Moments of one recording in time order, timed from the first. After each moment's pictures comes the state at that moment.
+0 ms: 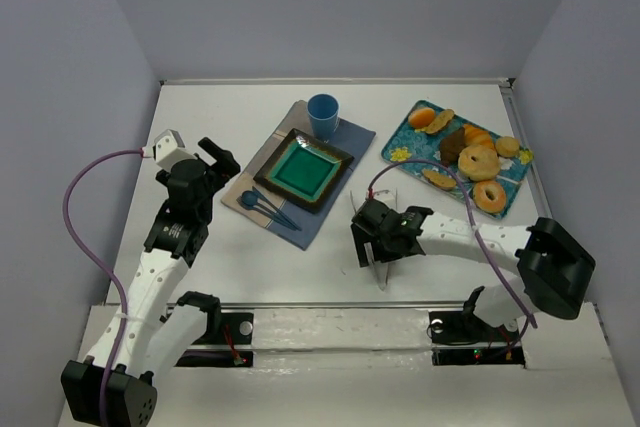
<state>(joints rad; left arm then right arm) -0.24 0.79 0.69 -0.21 -0.40 -0.65 0.96 1.41 0.82 -0.66 0.28 0.70</state>
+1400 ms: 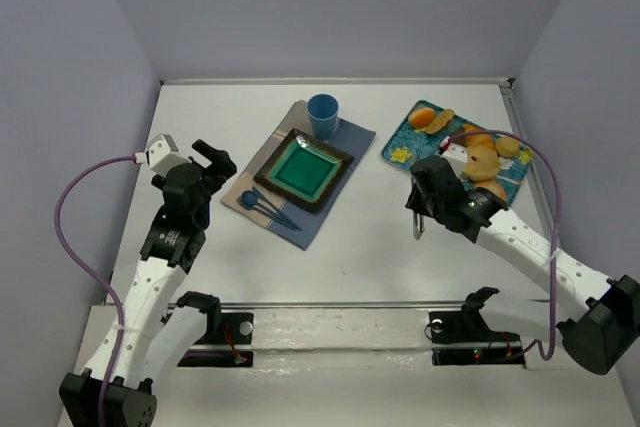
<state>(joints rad) -0.24 0.73 0.68 -0.23 -0.42 -0.69 0.67 1.09 0.89 -0.66 0.47 0.81</state>
